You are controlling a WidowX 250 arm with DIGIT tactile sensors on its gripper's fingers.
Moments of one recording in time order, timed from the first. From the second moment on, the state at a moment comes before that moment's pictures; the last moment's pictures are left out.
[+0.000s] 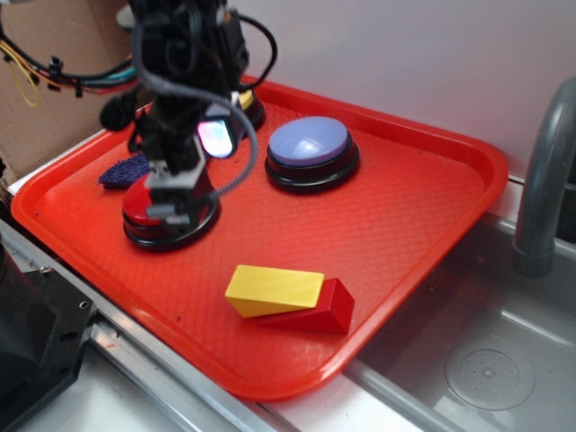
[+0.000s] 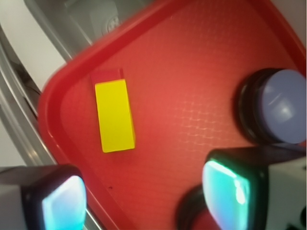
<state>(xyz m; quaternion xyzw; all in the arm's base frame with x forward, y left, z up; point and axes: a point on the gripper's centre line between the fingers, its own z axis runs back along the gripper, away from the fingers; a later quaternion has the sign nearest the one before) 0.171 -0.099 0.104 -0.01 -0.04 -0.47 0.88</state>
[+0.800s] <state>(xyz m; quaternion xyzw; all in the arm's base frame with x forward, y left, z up) 0.161 -0.108 0.028 0.05 0.01 -0.46 0.88</state>
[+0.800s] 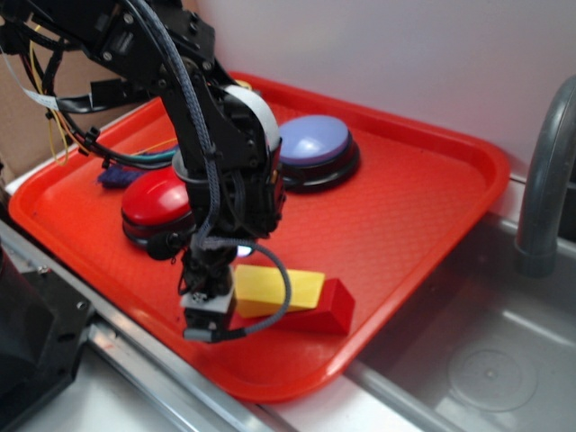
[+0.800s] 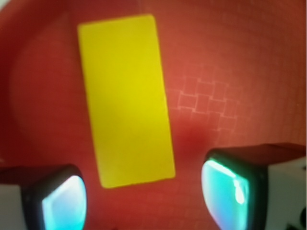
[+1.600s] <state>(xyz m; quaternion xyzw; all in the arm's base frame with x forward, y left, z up) 0.164 -0.108 0.031 0.05 0.02 -0.43 0.90</state>
